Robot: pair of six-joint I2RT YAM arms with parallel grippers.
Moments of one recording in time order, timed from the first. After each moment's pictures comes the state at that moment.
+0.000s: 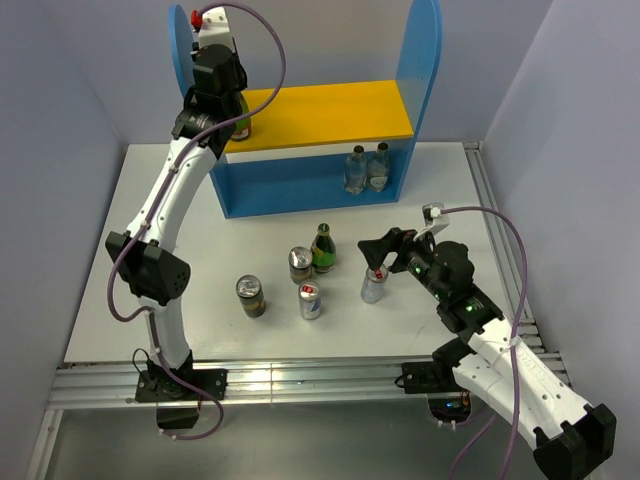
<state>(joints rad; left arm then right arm) -0.38 1.94 2.22 -0.25 -0.57 -0.07 0.48 0.63 0.49 -0.02 -0.06 0.53</state>
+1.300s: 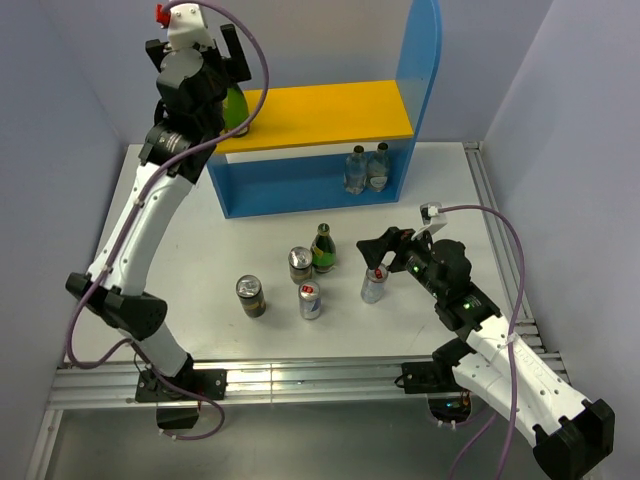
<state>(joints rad) -0.44 1.70 2.10 -0.22 -0.60 -0.05 0.48 0.66 0.49 -0.01 -0.06 0.53</state>
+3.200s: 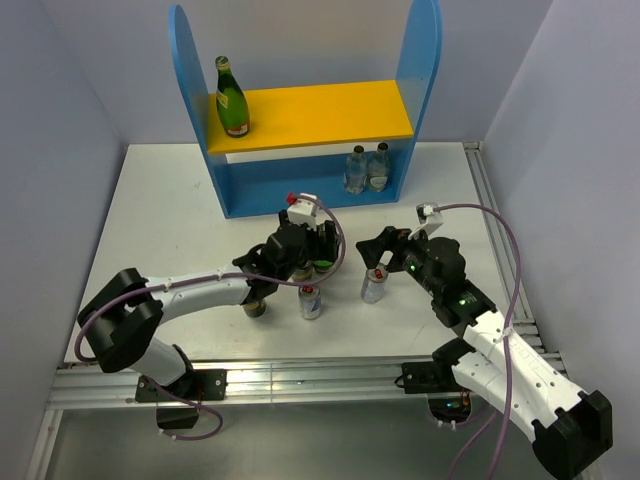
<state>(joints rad) -0.92 1.50 0.85 0.36 -0.34 -0.40 0.48 0.70 0.48 -0.01 -0.04 0.53</state>
